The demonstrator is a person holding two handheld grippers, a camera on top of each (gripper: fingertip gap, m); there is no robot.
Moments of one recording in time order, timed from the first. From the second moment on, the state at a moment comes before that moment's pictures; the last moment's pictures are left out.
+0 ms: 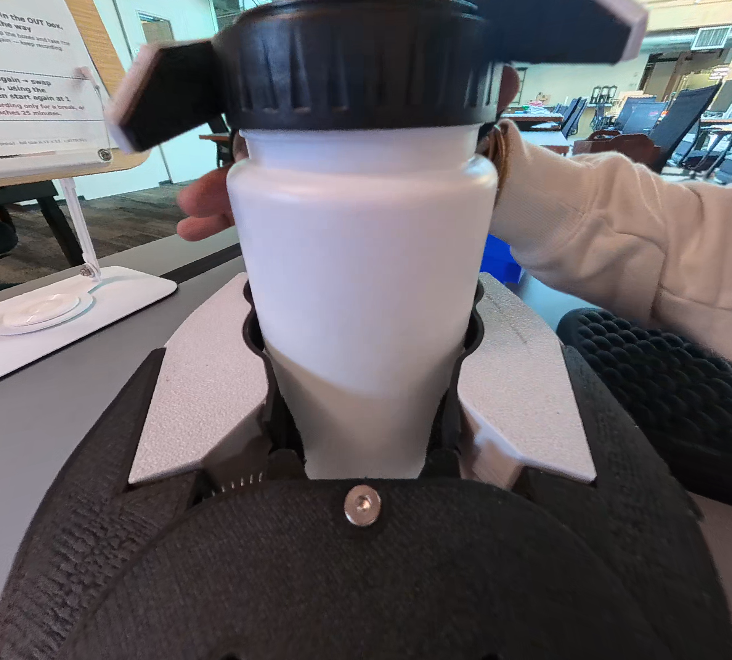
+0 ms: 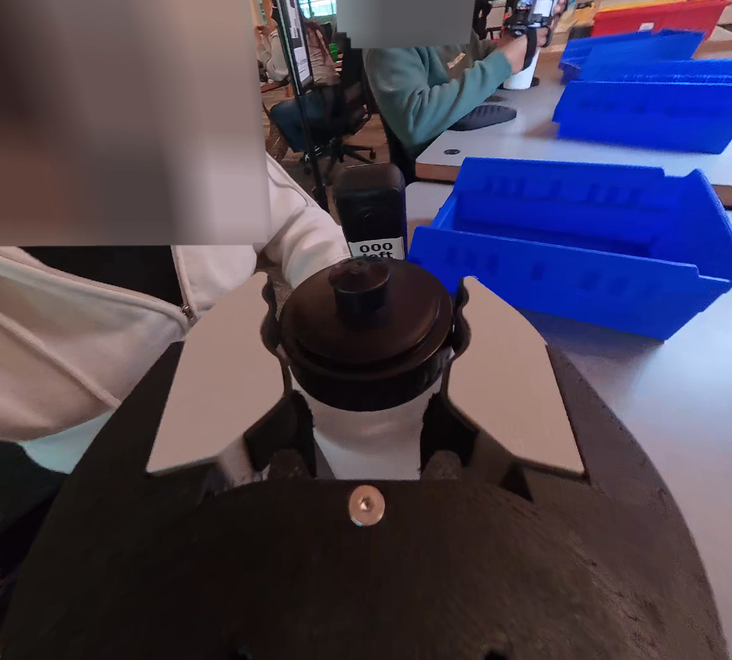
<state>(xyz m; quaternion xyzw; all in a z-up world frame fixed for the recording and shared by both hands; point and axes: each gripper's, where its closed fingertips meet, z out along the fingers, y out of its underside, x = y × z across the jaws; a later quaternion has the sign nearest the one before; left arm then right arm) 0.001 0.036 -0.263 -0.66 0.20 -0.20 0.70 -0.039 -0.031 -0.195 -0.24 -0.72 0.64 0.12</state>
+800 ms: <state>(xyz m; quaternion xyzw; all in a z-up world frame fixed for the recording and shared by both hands) 0.016 0.023 -0.262 -0.64 0.23 -0.25 0.69 -0.040 -0.032 -0.198 -0.29 -0.69 0.62 0.24</state>
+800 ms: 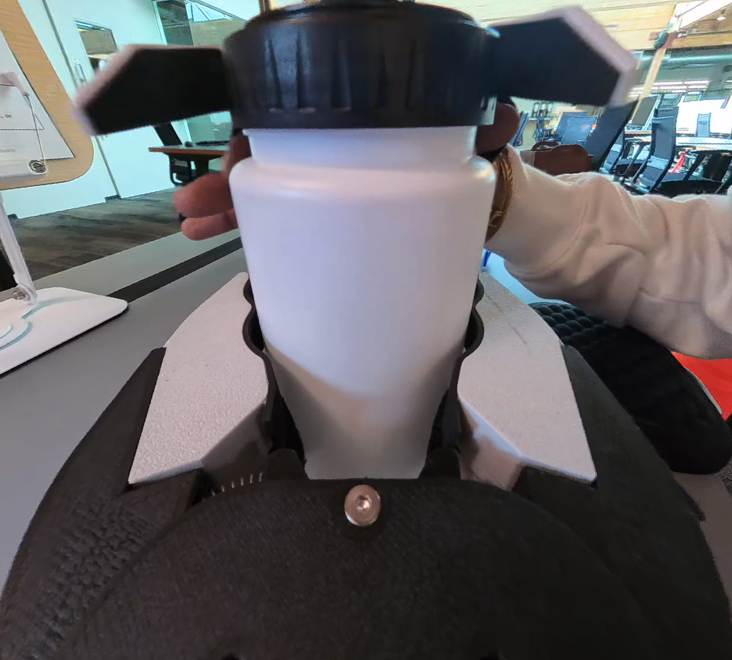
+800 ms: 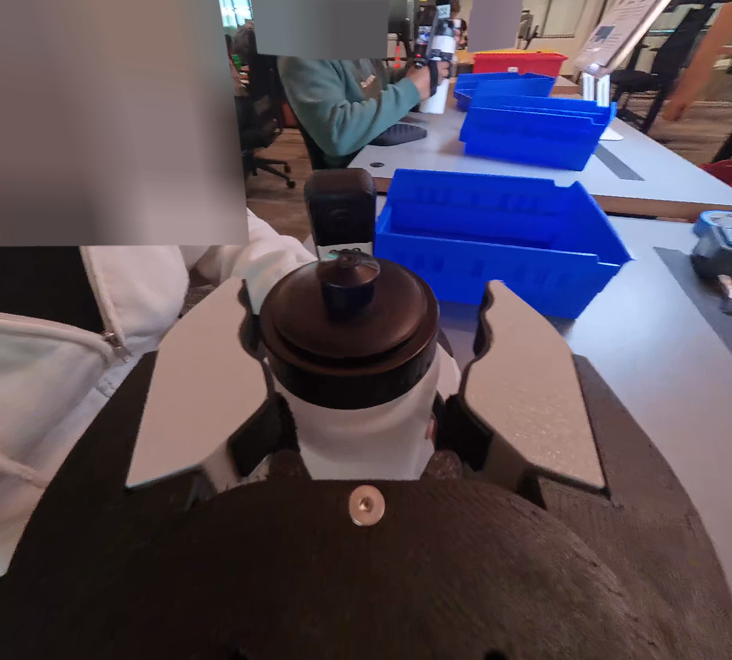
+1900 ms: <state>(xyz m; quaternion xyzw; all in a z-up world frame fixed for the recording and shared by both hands) 0.030 0.015 -0.263 -0.64 0.24 -0.25 0.69 -0.031 -0.033 -0.202 -0.40 -0.64 0.56 0.35</state>
